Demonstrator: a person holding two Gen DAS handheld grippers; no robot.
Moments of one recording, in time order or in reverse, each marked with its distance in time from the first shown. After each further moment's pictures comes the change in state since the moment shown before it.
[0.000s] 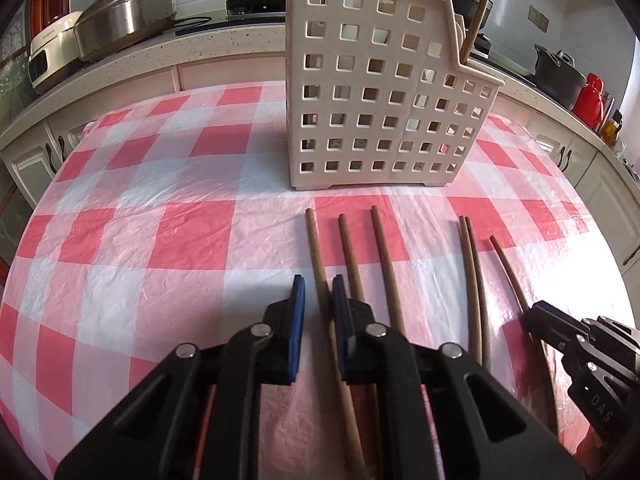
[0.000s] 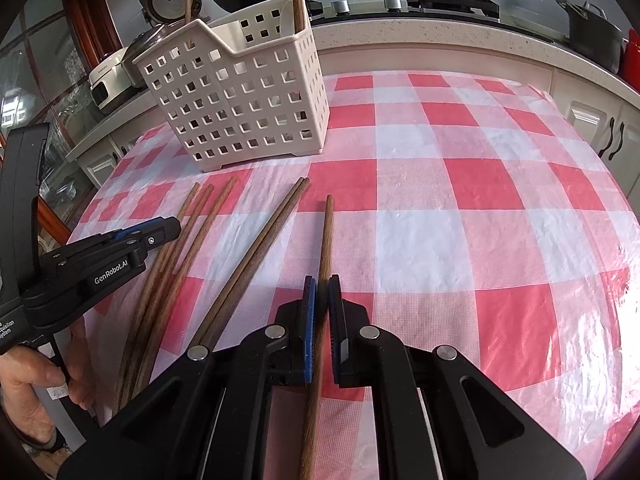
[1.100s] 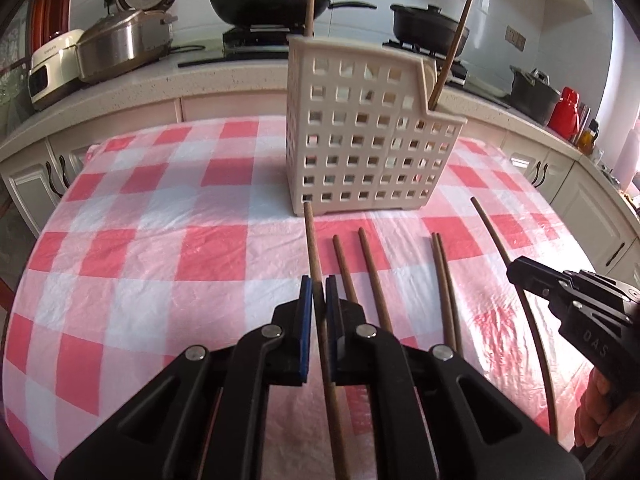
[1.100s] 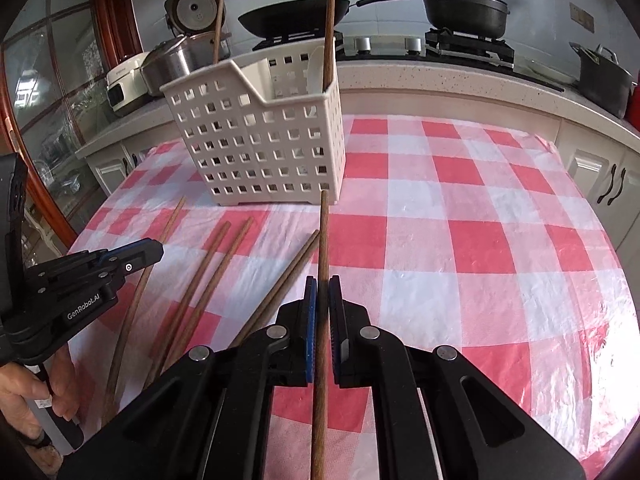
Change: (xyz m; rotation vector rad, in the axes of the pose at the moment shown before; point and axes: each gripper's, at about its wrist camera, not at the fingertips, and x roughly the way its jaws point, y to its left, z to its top) left arm -0.048 0.013 -0.005 0.019 -0.121 -0.062; right arm -0.029 0.012 0.023 -0.081 -0.120 0.003
